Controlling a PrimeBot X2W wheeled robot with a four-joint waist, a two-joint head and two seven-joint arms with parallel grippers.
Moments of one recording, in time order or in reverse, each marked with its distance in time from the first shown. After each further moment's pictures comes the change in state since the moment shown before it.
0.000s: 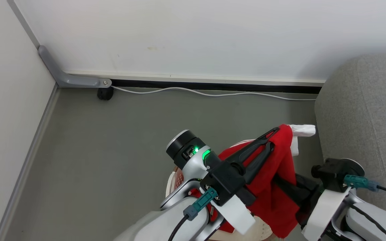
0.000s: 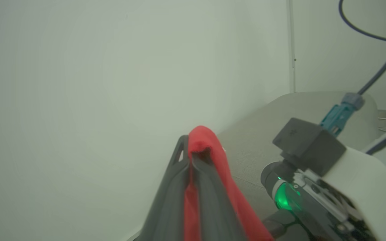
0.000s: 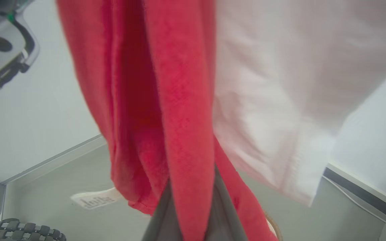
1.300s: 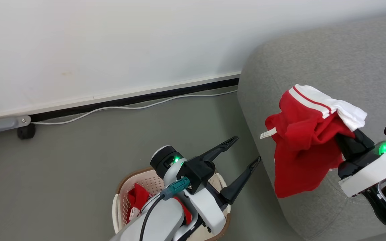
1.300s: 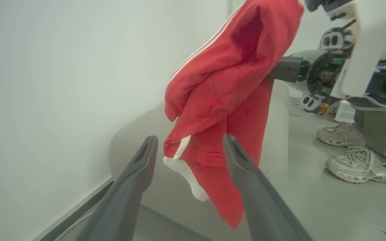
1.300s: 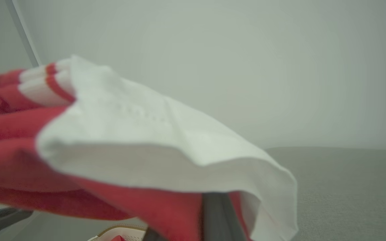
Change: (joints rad) left arm 0.068 -0.001 0.095 0.211 -0.069 -0.206 -0.005; right arm 0.137 0.027 -0.497 -0.016 0.026 0.000 0.000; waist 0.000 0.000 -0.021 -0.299
